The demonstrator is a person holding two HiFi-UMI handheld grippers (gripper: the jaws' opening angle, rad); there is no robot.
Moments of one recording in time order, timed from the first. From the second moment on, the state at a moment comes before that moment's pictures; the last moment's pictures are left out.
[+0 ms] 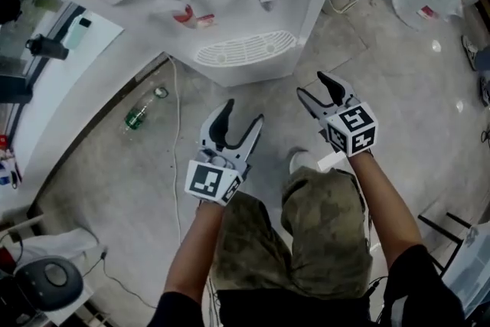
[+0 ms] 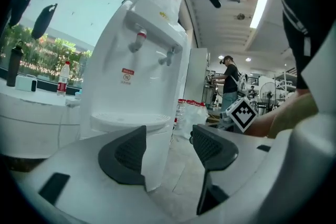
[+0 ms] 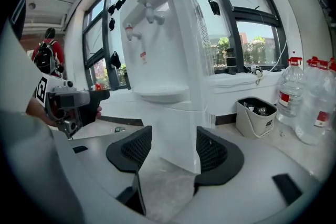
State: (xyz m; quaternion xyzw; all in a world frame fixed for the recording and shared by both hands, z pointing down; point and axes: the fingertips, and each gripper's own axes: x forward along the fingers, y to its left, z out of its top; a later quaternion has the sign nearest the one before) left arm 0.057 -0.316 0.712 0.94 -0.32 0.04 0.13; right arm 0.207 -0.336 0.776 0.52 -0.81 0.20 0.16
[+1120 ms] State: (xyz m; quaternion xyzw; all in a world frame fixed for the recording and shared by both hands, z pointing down) left arm 0.075 -0.317 0.782 0.95 -0.30 0.02 0.10; right arm 0.214 -0.412 0.823 0.54 -0.82 0.14 0.12
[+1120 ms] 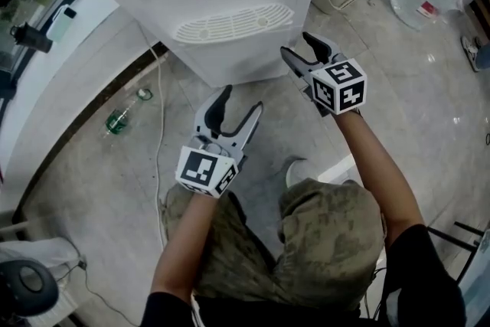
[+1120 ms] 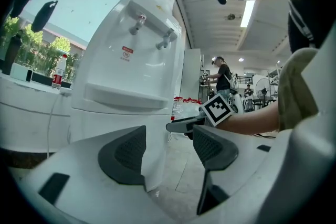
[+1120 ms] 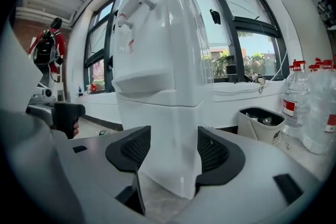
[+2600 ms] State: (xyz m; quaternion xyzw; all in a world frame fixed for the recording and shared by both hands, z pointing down) left arm 0.067 -0.299 0.788 0.95 -0.29 0.03 0.10; right arm 0.216 -0.430 0.805 0.51 -0.84 0.14 0.06
